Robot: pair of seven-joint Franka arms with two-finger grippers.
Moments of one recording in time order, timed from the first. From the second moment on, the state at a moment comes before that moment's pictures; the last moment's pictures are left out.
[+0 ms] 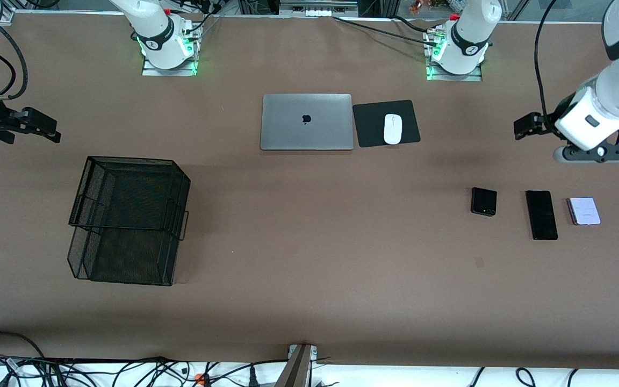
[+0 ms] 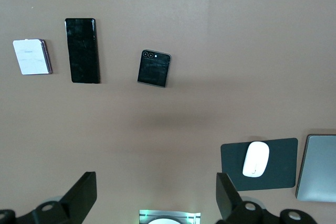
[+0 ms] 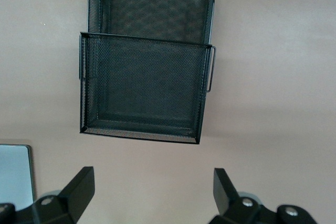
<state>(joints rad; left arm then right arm) -0.03 0.07 -0.04 -1.66 0.04 1.51 -0.09 -0.04 0.03 0.00 -1.65 -0.01 1.63 -0.08</state>
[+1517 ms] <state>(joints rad) -0.01 0.49 -0.02 -1.93 0.04 2.38 -0.05 -0.04 0.03 0.00 -1.65 -0.01 1.63 -0.08</state>
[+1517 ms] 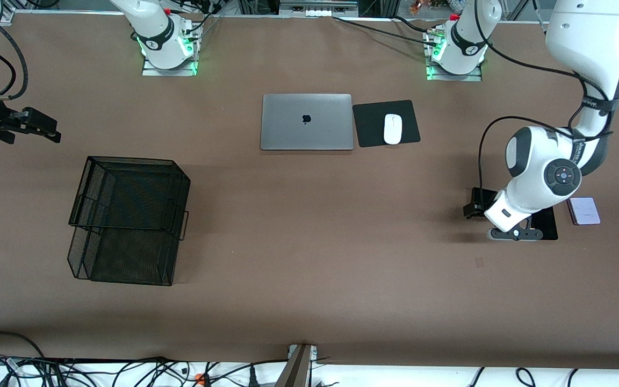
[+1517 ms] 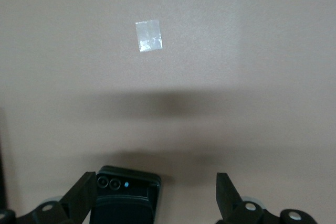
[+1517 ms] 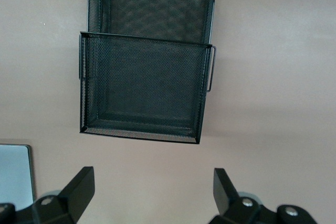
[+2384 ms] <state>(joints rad) 0.06 0.53 -0.03 -2.02 0.09 2.42 0.06 -0.04 0.03 0.00 -1.65 -0.01 1.63 -0.08</state>
